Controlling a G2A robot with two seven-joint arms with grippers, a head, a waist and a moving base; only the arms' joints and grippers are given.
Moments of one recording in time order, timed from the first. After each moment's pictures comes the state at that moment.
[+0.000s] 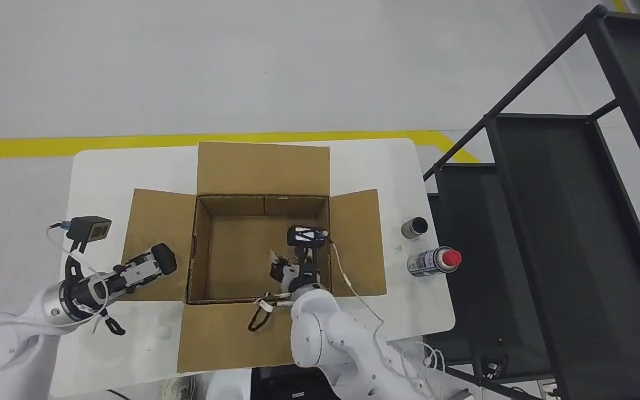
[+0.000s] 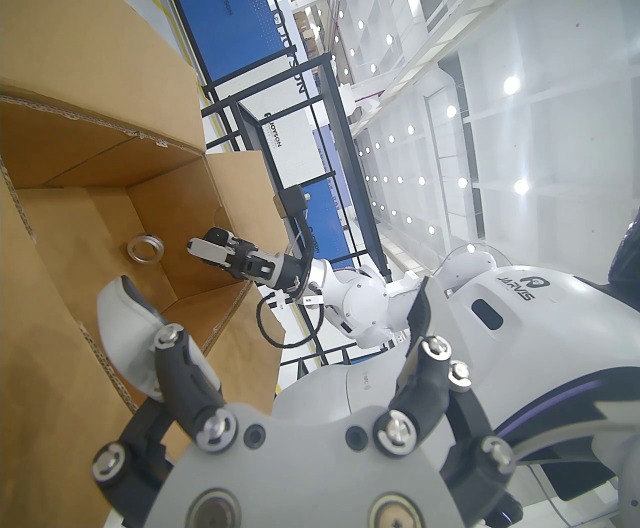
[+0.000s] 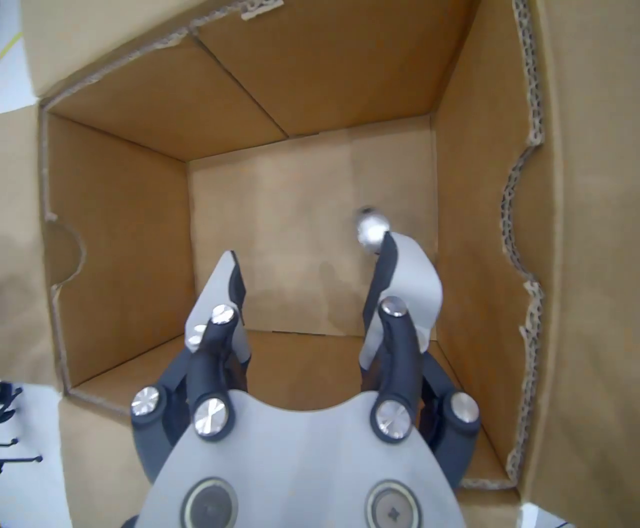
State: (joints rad) left arm 1.67 -0.91 -1.74 -1.71 -0.59 -0.53 -1.22; right arm -1.56 -1.51 0.81 -1.91 -1.16 0.74 0.48
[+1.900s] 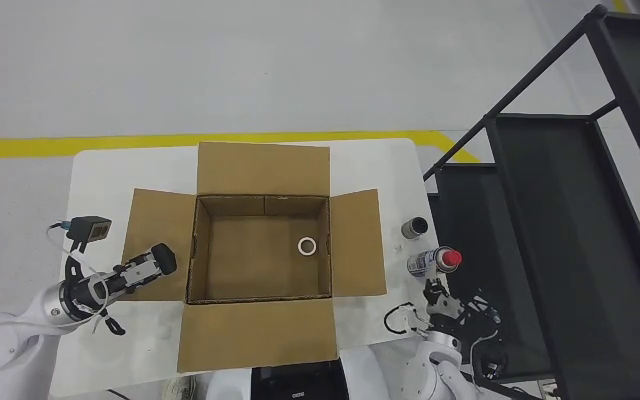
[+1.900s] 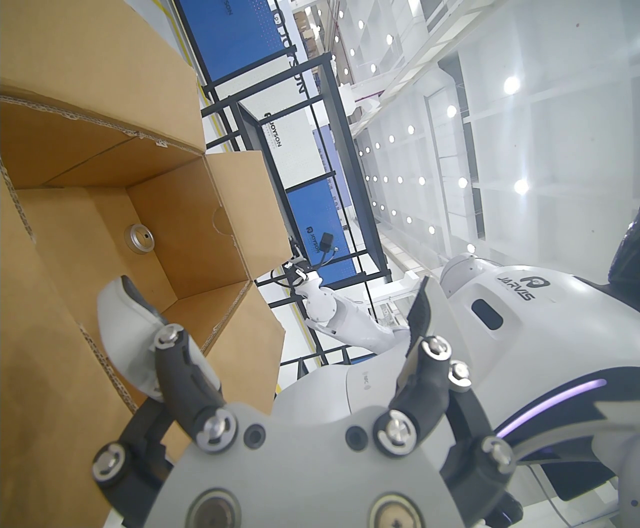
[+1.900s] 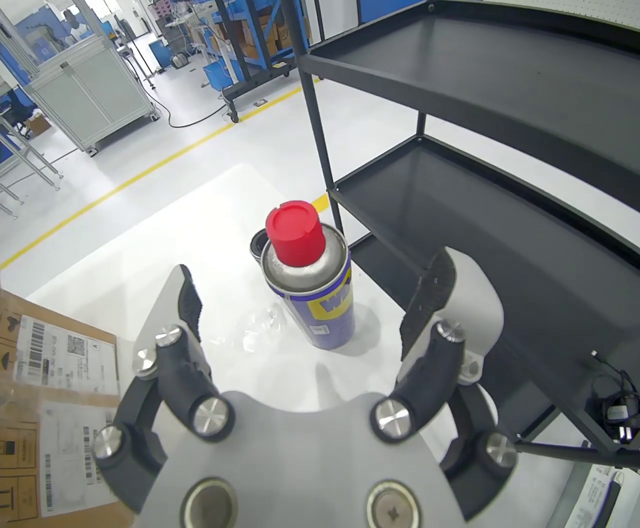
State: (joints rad) left arm 1.67 -0.91 -1.74 -1.71 -0.59 -0.53 -1.22; right arm -2.08 -1.42 1.39 -1.82 -0.83 0.45 -0.64
